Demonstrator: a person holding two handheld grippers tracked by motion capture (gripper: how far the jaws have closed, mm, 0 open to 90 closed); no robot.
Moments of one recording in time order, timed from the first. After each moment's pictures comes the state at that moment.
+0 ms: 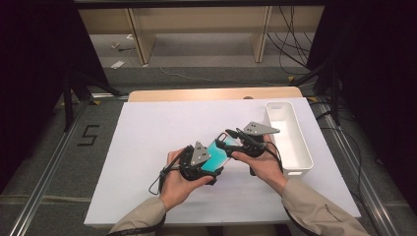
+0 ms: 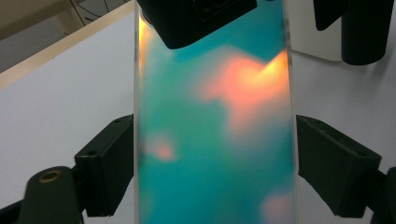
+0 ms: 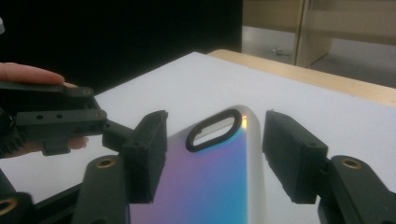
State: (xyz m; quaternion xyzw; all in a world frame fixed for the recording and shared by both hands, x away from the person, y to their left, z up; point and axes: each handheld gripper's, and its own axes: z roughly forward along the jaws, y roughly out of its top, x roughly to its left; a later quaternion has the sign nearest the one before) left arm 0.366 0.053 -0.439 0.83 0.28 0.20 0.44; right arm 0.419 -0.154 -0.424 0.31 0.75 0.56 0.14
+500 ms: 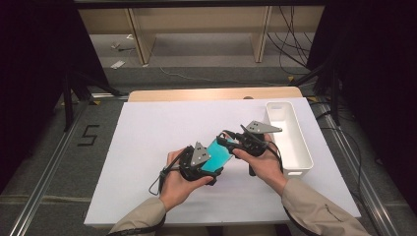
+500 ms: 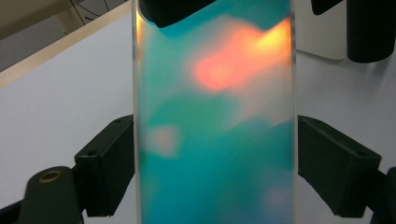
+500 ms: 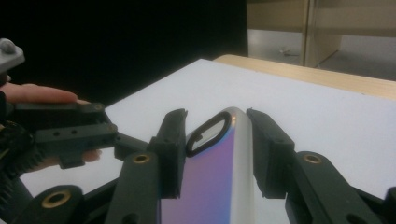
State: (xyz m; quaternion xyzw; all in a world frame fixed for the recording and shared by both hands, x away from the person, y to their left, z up) left arm 0.366 0.053 -0.440 0.83 0.28 0.20 0.44; right arm 0.419 -0.157 -0.422 0.32 0.74 0.58 0.11
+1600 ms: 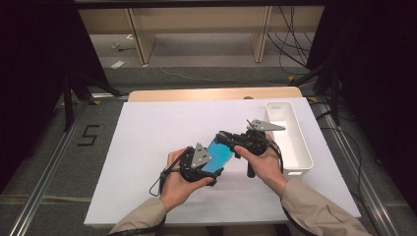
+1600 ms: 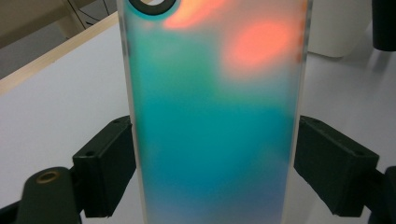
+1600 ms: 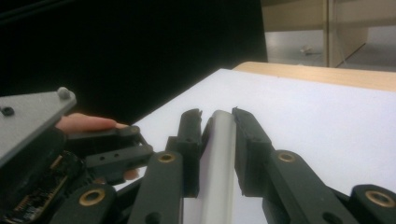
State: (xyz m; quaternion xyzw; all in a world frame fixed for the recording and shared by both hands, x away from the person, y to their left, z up) left arm 0.364 0.052 -0.442 0.83 0.27 0.21 0.44; right arm 0.415 -0.157 -0.412 0.33 0.71 0.61 0.05
